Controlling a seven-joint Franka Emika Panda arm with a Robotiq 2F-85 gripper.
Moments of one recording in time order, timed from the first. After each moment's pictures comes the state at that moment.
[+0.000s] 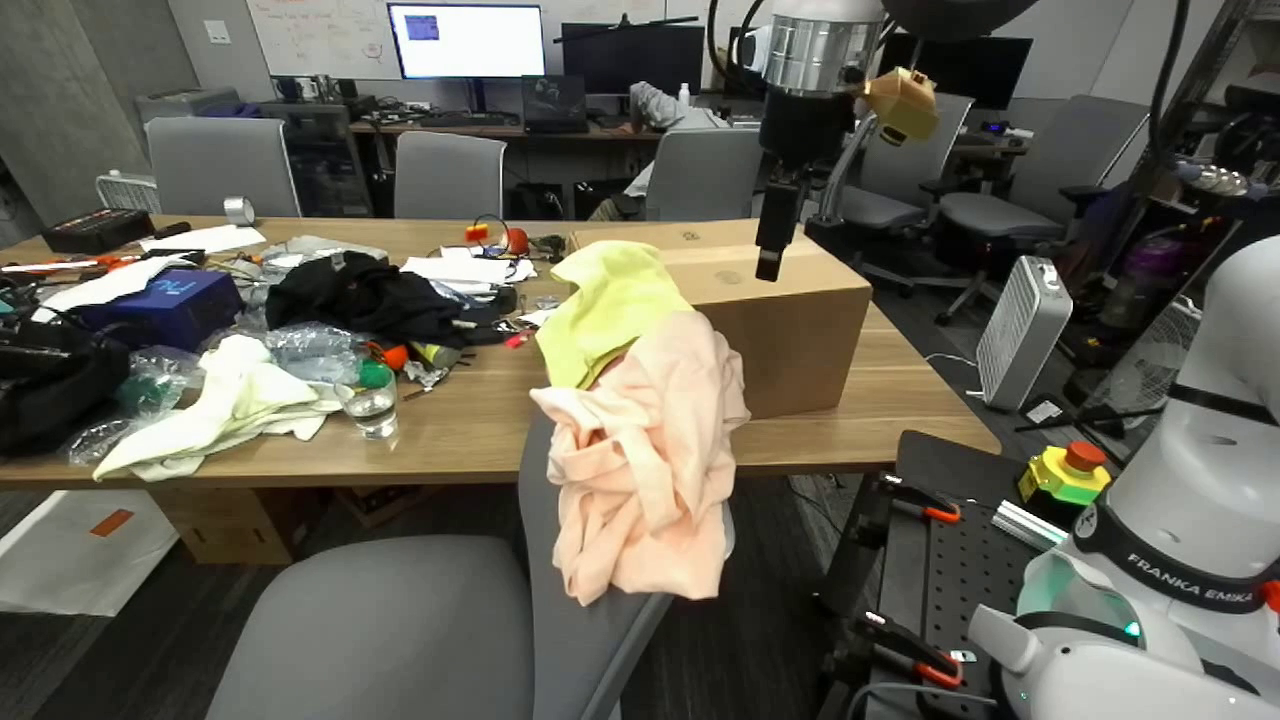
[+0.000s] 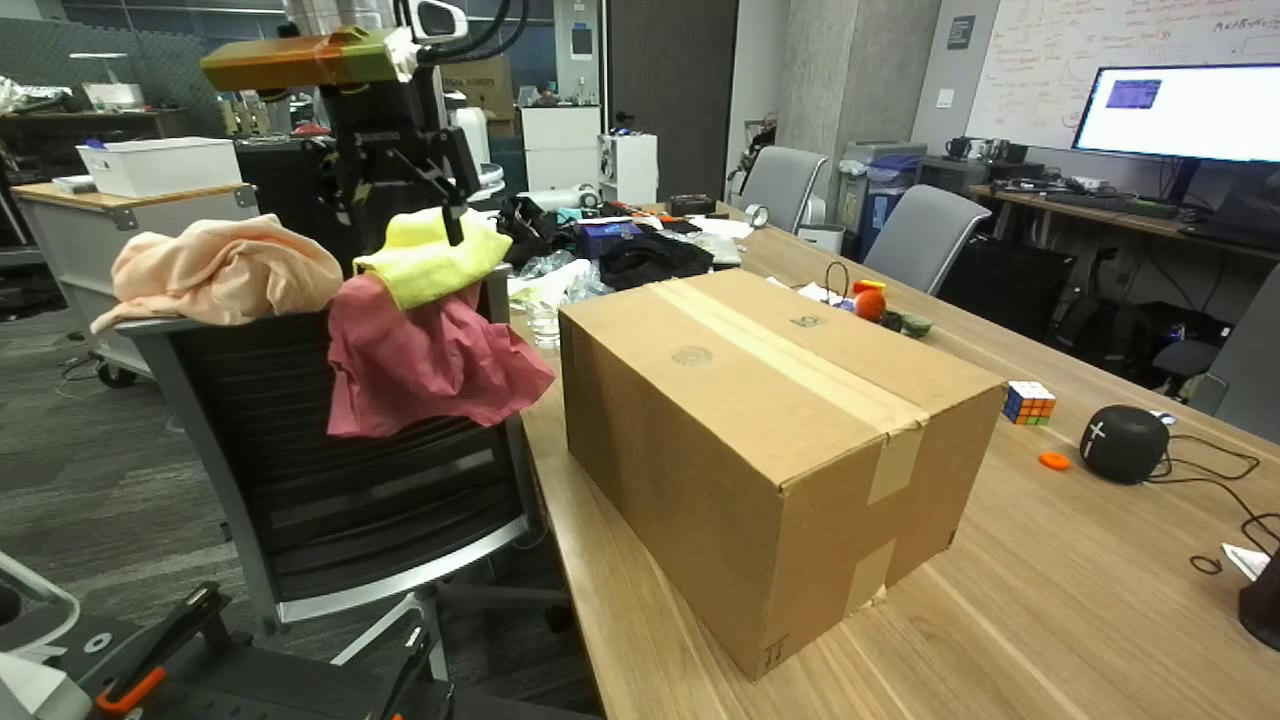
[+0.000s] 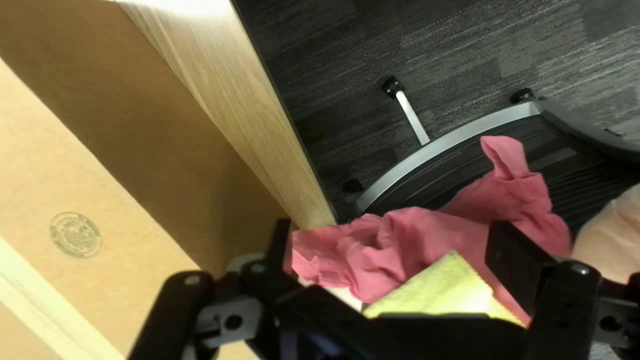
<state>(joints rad) 0.02 -0.47 -0.01 -2.49 -0.11 2.07 -0.08</state>
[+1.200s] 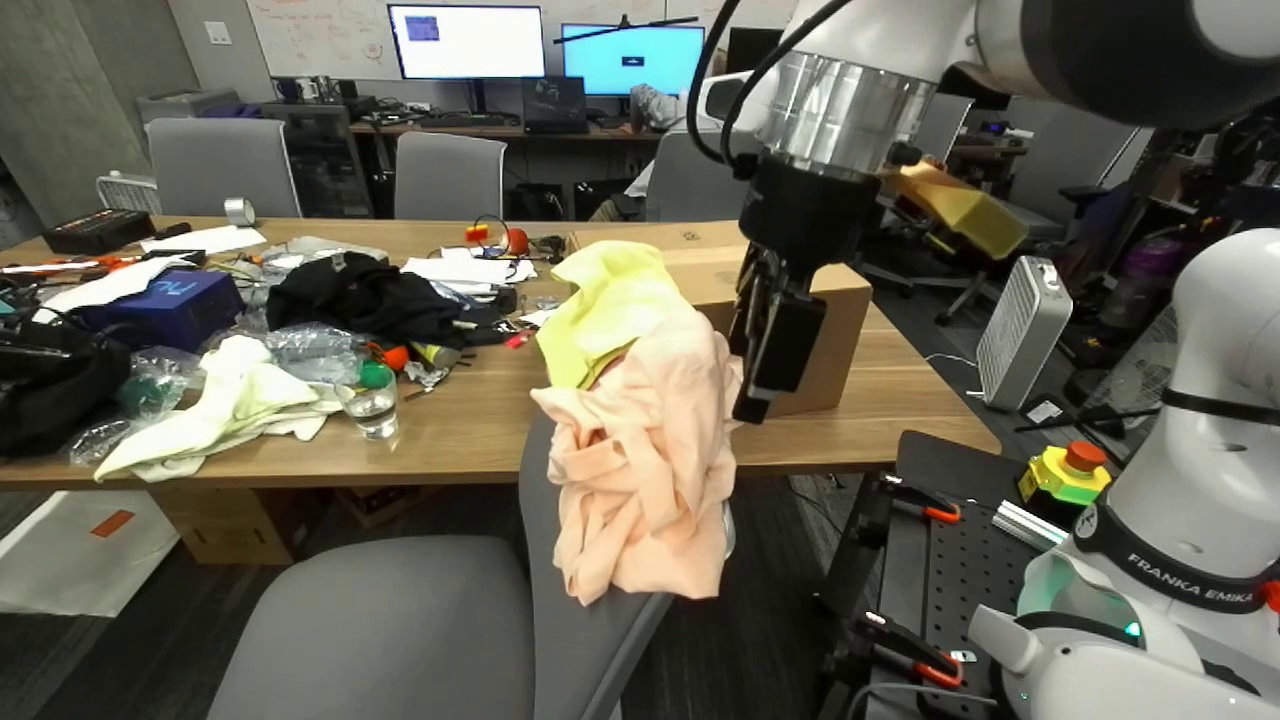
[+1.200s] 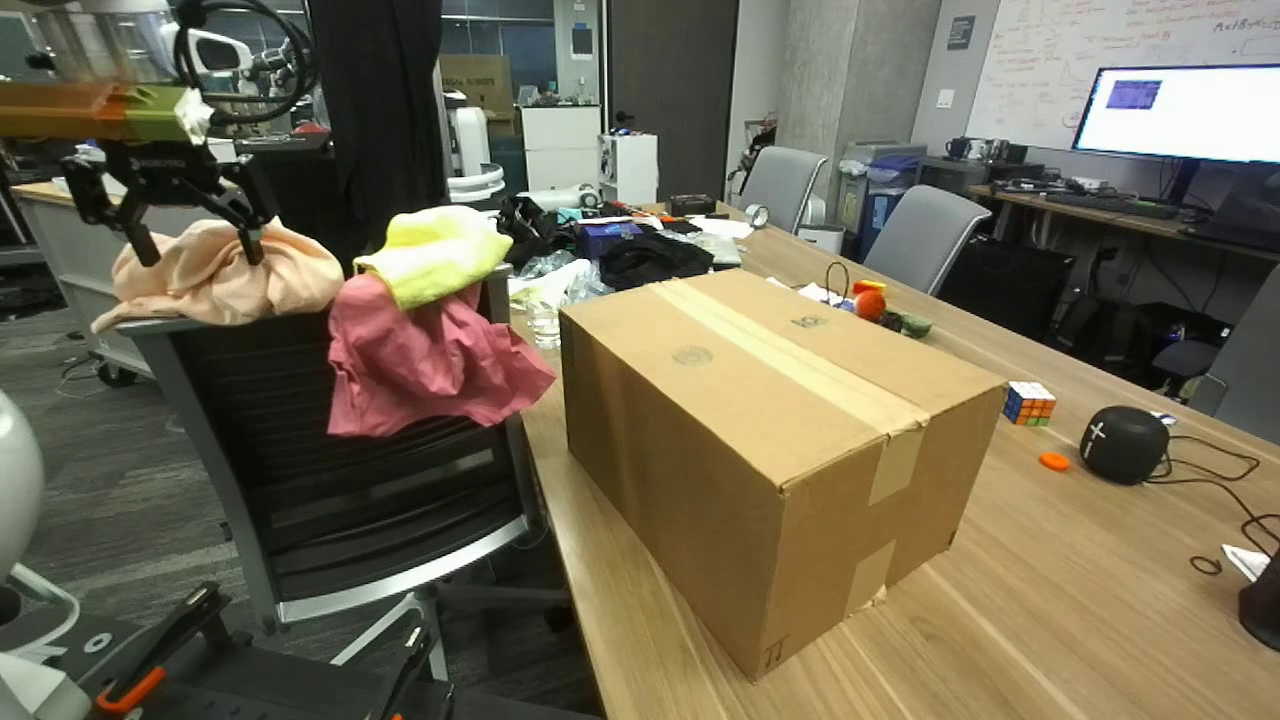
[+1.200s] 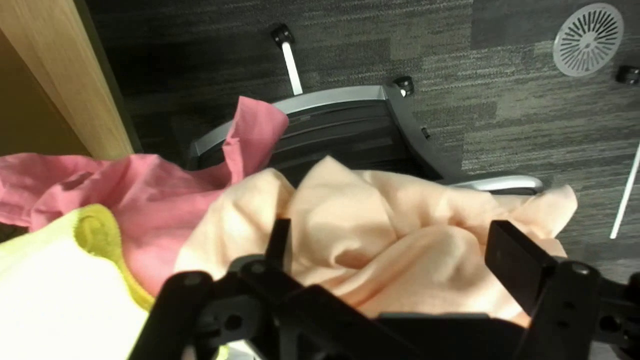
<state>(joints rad) 0.28 -0.53 0.17 -2.62 0.13 2.27 -0.07</state>
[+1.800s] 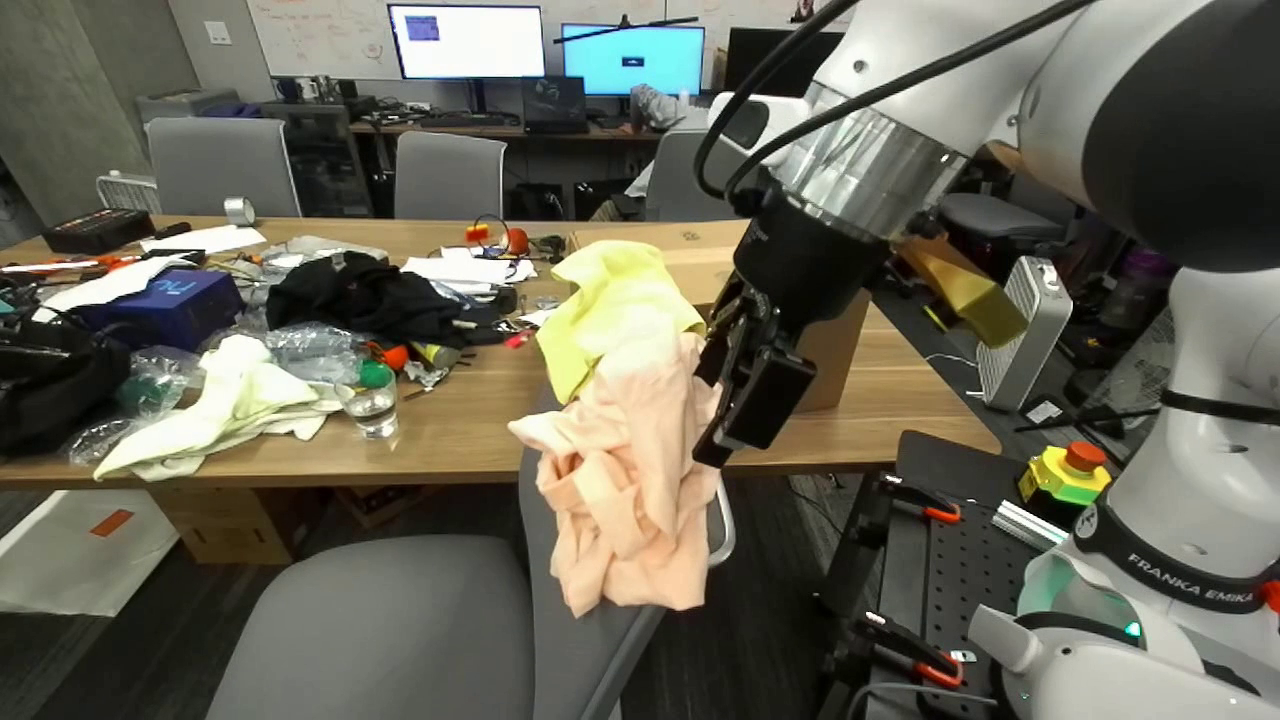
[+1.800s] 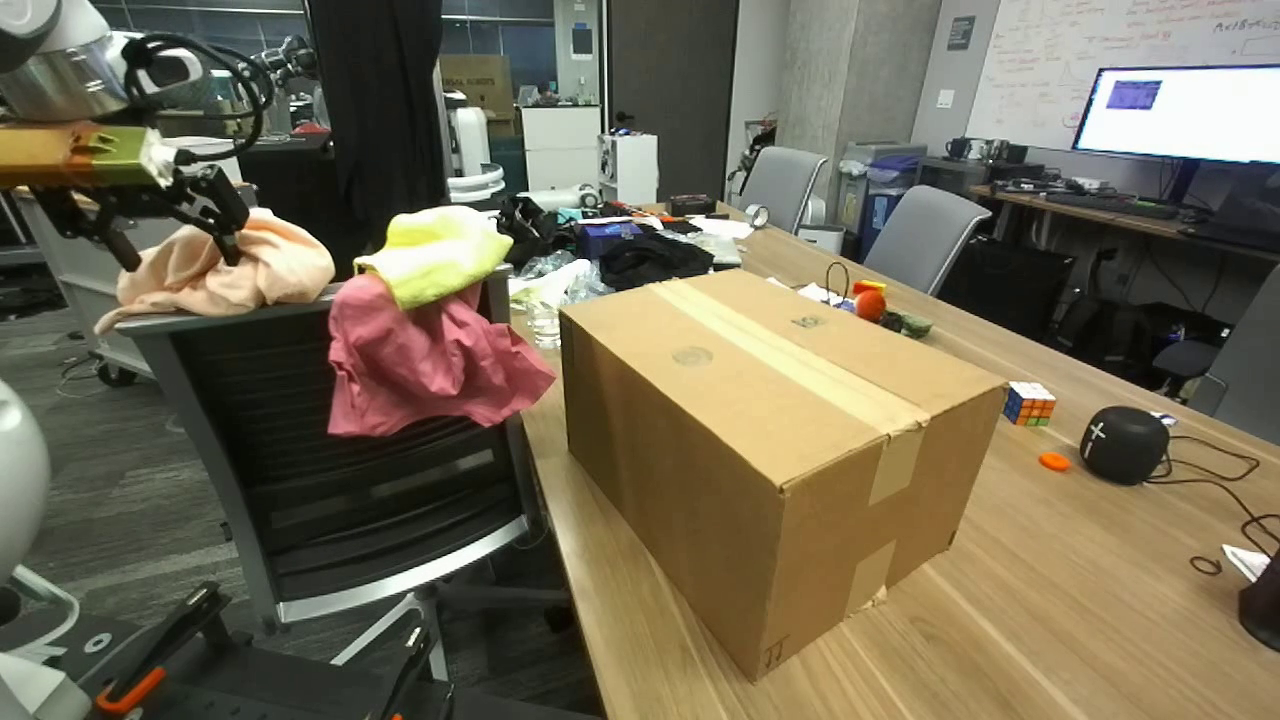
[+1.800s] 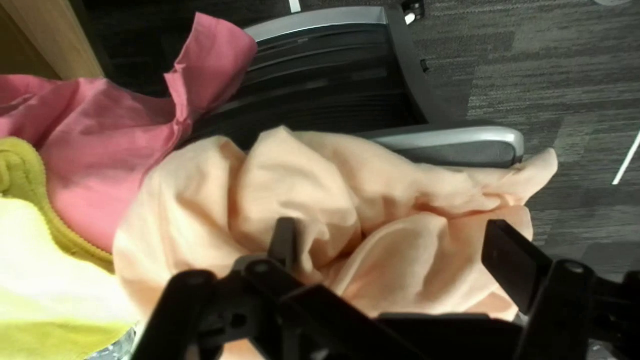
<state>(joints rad) 0.32 -0.53 0.25 -2.71 0.12 2.56 0.00</state>
